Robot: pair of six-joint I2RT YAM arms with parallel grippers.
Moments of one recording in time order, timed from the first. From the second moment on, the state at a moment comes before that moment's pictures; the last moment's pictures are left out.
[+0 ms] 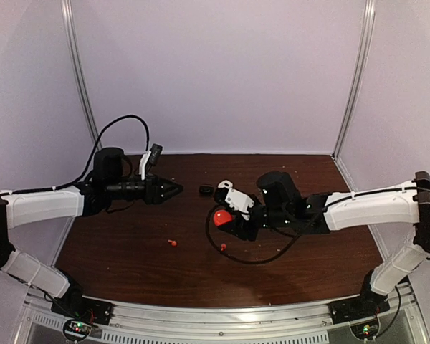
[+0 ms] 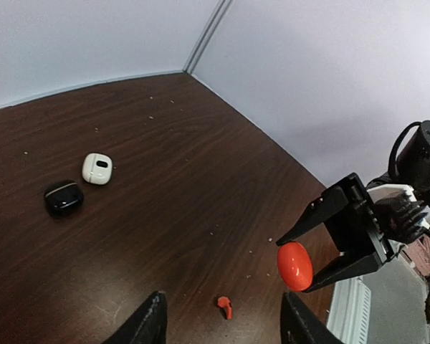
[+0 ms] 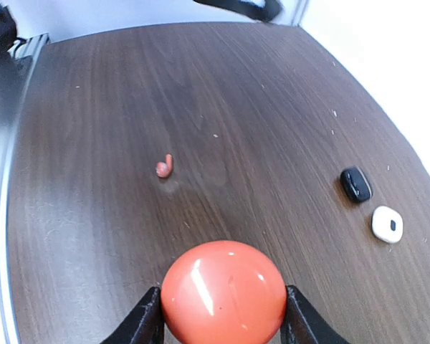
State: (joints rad) left arm -0.52 1.35 0.77 0.26 0.61 -0.31; right arm 0.94 1.56 0.94 0.07 -0.14 -0.24
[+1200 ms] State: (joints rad) left arm -0.81 1.60 0.99 0.04 0.99 -0.25; right arm 1.25 1.44 0.98 -0.11 0.26 -0.45
